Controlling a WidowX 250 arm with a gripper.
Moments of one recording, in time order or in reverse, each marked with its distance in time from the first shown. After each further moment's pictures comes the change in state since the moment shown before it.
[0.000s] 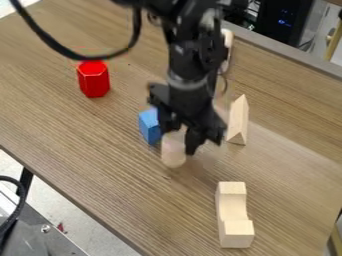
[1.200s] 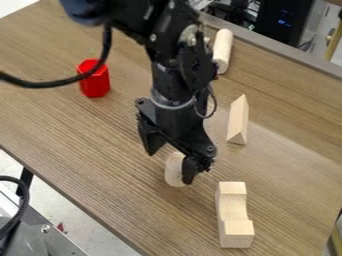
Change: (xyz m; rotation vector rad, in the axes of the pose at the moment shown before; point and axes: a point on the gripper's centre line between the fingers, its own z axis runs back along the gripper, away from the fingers) arm -0.035 -0.012 -0.005 -0.023 0.023 -0.067
